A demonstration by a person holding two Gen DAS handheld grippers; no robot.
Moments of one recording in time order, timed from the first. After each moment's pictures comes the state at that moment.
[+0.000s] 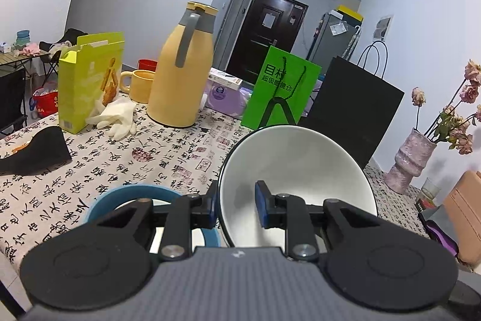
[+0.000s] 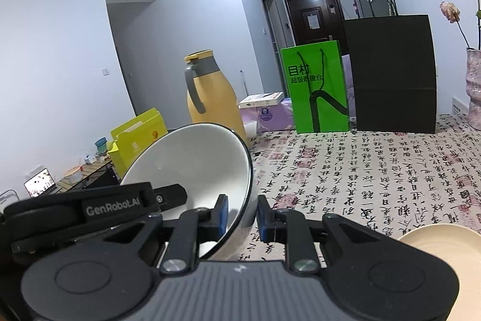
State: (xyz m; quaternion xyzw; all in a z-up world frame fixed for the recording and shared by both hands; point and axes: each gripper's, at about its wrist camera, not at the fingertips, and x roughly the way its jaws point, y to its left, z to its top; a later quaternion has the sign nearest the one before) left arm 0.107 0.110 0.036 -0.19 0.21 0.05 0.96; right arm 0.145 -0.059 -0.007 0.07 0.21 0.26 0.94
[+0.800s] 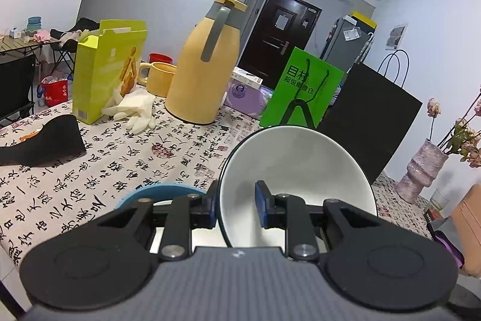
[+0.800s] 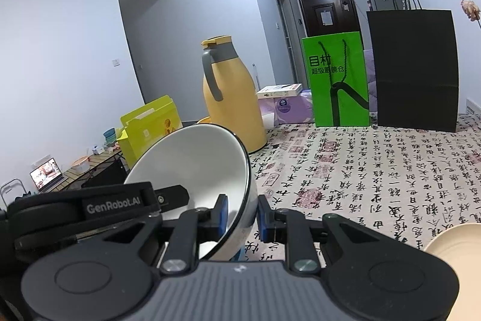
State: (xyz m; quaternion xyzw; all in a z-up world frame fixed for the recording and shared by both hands) left arm 0.114 0.150 0.016 -0.21 0.21 0.07 0.95; right arm 0.158 -0.024 -0.022 0.06 0.21 0.28 0.93
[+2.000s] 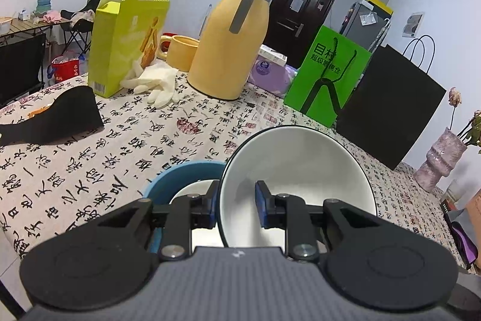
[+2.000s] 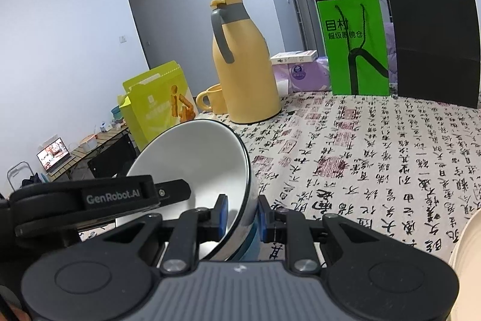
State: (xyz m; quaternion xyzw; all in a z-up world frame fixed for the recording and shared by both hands) left arm 0.123 0.180 -0.019 -0.22 0.26 0.09 0.94; right arm 0.179 0.004 -0.055 0.05 0.27 0.30 0.91
